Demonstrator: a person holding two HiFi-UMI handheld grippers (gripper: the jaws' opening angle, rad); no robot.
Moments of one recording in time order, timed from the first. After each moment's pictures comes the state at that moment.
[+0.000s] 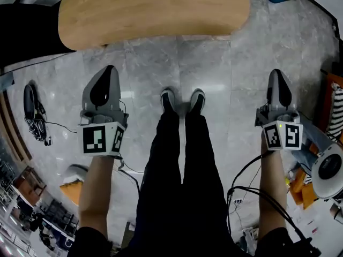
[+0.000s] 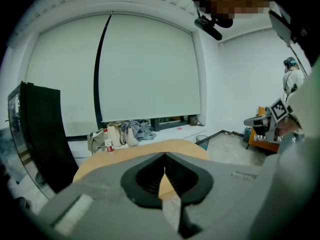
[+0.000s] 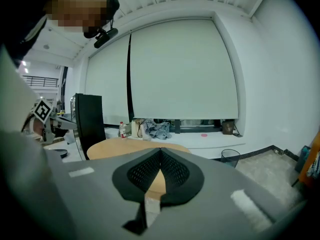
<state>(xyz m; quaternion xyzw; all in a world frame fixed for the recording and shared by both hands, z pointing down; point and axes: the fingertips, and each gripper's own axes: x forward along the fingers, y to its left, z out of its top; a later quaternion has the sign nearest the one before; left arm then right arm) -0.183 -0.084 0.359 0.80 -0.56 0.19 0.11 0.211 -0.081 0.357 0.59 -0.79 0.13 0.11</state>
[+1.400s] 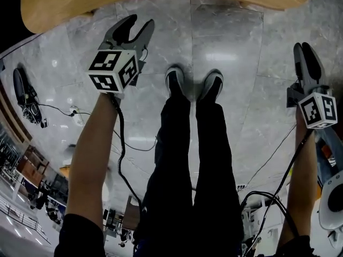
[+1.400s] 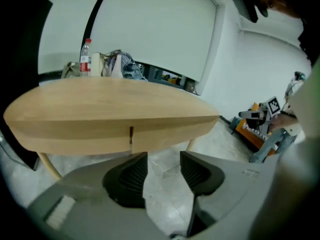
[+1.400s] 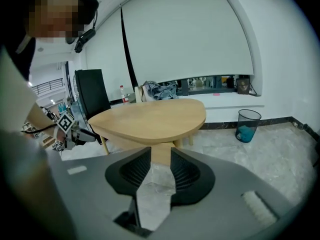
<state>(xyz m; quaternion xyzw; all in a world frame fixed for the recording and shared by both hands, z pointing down) -0.166 -0.120 0.729 0.80 -0.45 0.25 0.30 0.219 -0.122 0.644 0.51 -0.81 0.24 0.19</state>
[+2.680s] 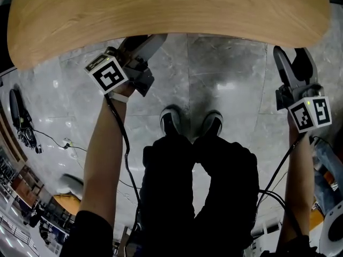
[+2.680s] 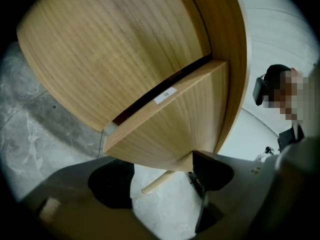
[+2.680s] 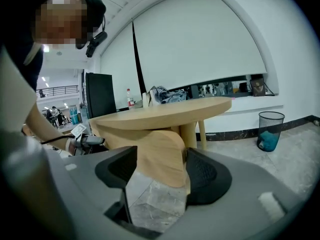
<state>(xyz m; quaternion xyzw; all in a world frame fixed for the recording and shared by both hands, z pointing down) -0.113 -0.184 0.818 0.82 -0.33 -0.08 0.46 0.182 -0.176 0.742 0.47 -0.86 0.17 0.11</state>
